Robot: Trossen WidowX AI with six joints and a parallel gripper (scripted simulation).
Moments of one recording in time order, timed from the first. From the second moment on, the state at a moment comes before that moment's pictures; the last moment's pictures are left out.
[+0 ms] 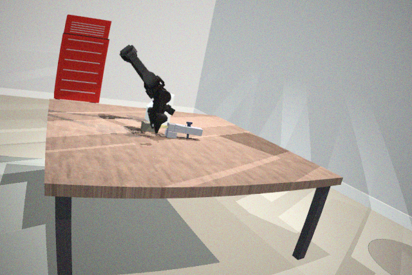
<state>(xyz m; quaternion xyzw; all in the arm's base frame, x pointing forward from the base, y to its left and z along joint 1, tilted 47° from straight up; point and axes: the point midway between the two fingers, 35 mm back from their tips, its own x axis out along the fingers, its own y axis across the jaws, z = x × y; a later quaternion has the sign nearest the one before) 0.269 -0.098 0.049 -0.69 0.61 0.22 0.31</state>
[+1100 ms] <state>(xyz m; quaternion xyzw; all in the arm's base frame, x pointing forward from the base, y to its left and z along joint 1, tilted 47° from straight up) 0.271 -0.092 0.038 -0.69 0.61 0.22 0.31</state>
